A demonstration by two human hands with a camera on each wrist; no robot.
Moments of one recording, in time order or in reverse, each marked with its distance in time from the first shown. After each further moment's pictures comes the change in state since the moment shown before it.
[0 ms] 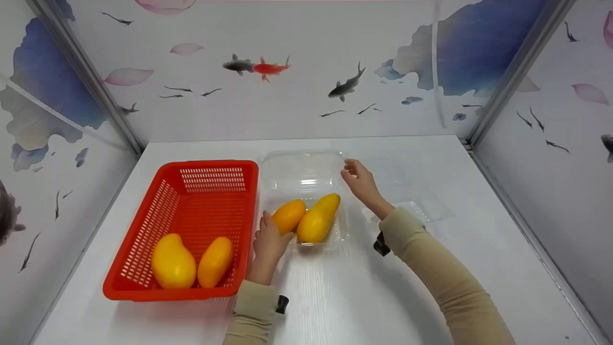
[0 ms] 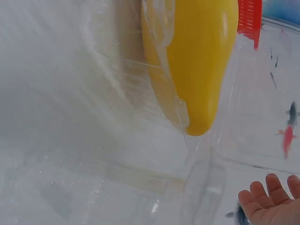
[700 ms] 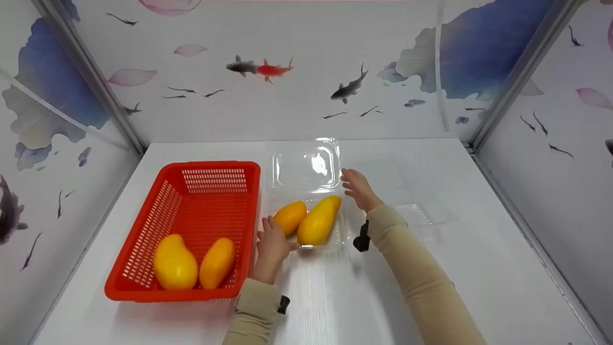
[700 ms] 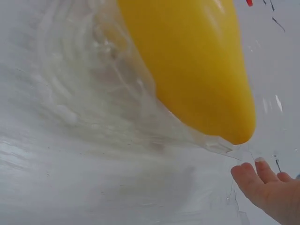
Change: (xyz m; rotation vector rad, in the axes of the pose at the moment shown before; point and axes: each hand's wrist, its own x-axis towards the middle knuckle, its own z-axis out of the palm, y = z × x) left_hand 0.003 0.007 0.002 0.104 -0.134 -0.076; right_hand 0.031 0.024 0.018 0.504 -0.112 0.453
